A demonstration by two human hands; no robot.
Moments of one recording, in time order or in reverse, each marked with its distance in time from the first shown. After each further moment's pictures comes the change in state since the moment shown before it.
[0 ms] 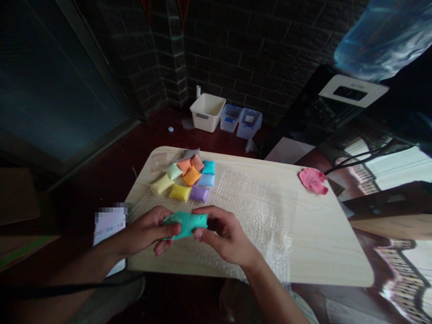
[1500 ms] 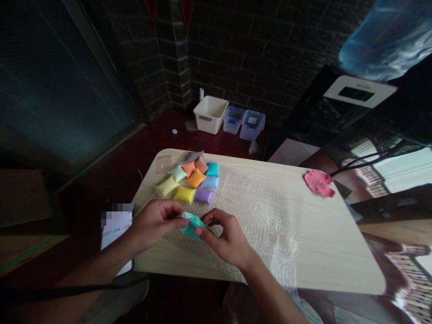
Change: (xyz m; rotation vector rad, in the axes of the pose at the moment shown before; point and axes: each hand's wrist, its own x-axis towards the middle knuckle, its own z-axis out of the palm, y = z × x) left_hand 0.011 -0.003 -0.002 0.081 0.394 0.261; right_hand 0.007 0.007 0.003 -0.383 0.092 0.026
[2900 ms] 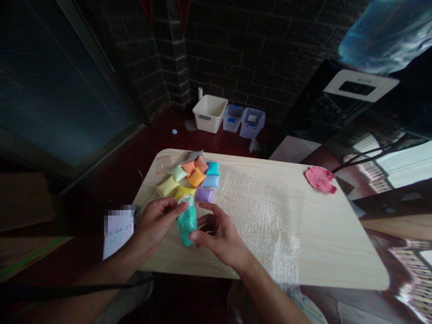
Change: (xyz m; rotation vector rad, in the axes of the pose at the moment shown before) left_hand 0.003 -0.006 0.016 -0.064 0.308 0.031; right_hand 0.000 0.005 0.023 0.541 -0.001 0.179
